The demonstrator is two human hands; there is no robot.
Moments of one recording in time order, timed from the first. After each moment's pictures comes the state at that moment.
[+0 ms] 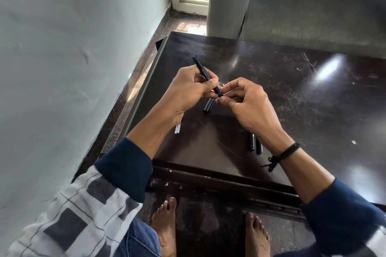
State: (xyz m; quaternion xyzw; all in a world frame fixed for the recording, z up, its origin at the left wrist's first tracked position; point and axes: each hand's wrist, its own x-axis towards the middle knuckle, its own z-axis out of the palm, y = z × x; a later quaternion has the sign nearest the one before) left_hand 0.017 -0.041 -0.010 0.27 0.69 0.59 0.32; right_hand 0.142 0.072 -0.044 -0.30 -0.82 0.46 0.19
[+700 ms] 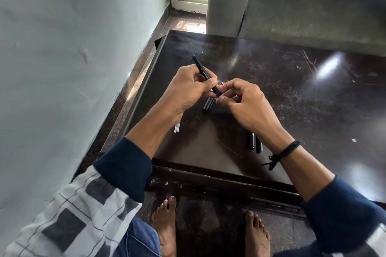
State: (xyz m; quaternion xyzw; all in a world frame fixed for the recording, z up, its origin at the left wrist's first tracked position) left_hand 0.015 -0.039 -0.016 0.27 0.70 0.58 0.31; right_hand 0.140 0.075 -0.049 -0.29 -0.83 0.45 0.17
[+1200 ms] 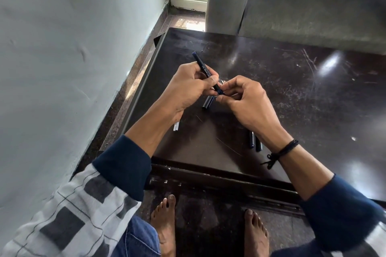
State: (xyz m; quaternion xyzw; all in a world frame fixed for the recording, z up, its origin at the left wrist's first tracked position) left_hand 0.015 -0.037 -0.018 0.28 0.69 0.59 0.32; right_hand 0.141 0.073 -0.049 -0.30 -0.82 0.45 0.19
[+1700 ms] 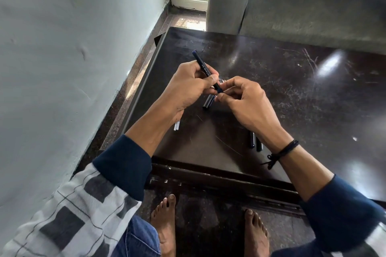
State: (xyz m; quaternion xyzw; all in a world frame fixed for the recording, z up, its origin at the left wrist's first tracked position) left_hand 0.013 -0.037 -0.017 0.28 0.69 0.59 0.31; right_hand 0.140 0.072 -0.050 -0.30 -0.82 0.45 0.17
